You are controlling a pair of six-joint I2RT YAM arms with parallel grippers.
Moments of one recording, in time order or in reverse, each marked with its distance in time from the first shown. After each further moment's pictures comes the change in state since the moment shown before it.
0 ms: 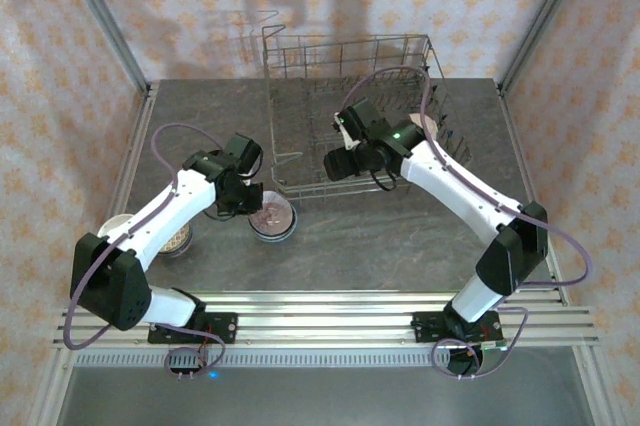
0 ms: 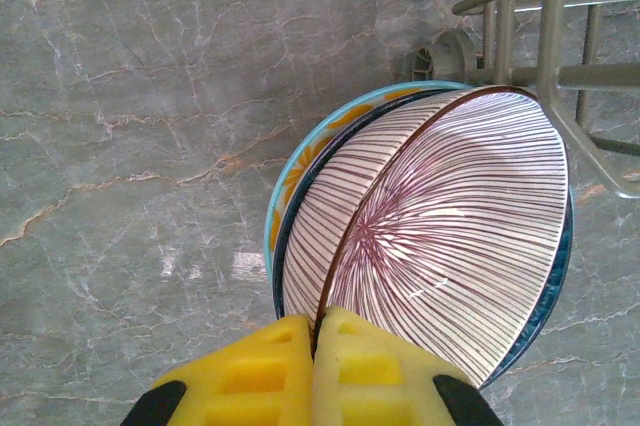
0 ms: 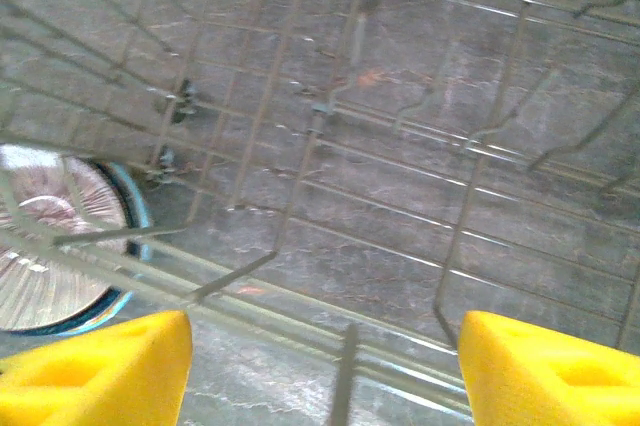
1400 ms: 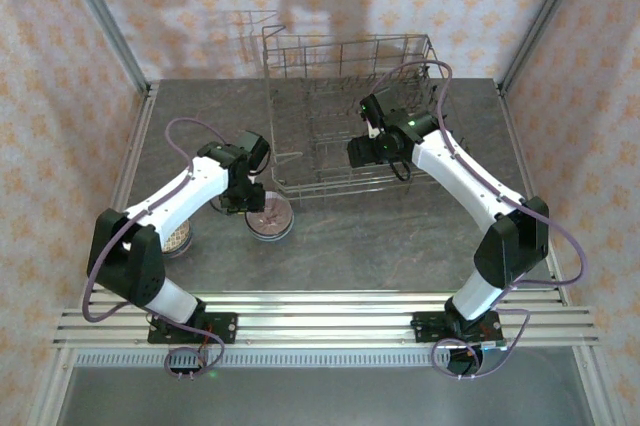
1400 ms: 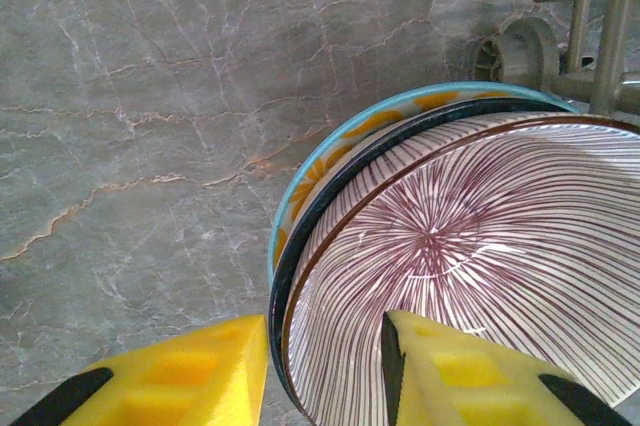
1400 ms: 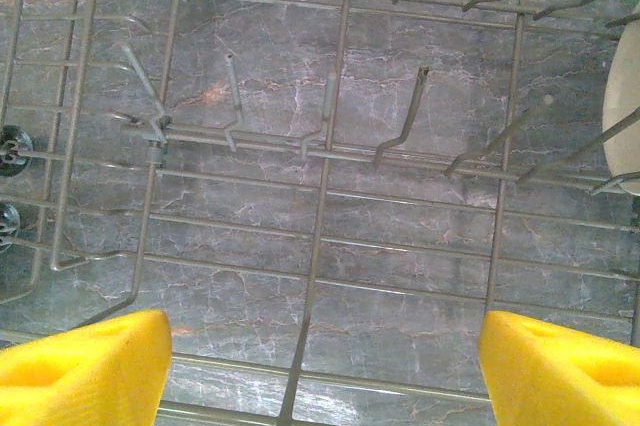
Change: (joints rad) left arm 0.000 0.141 0.071 -0.061 -0.042 0.014; right arm -0.166 0.033 -0.013 -0.015 0.080 -0.003
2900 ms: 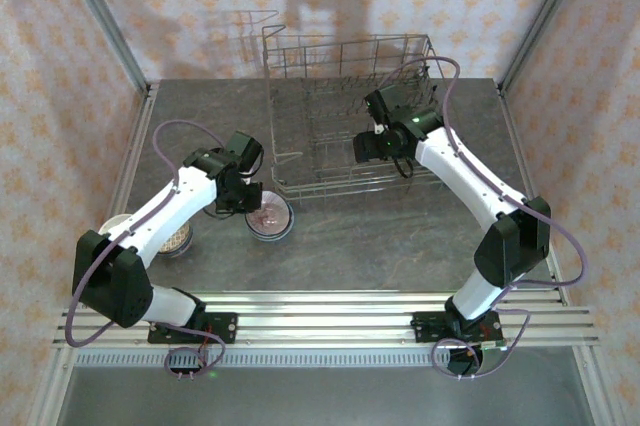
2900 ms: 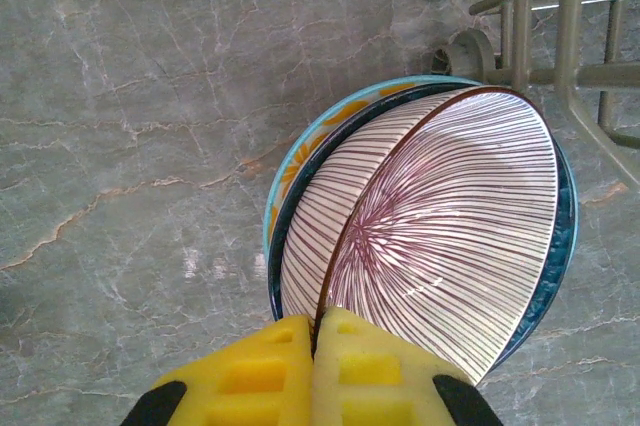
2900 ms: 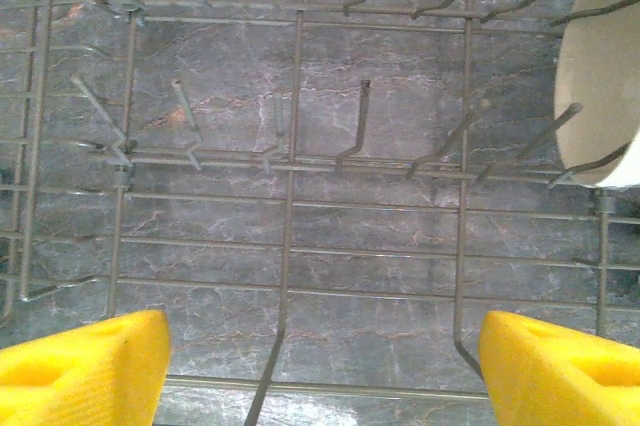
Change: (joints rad) left arm 0.000 -0.125 -0.042 0.026 0.012 0.020; right arm -0.022 0.002 0.018 -0.015 0.030 0.025
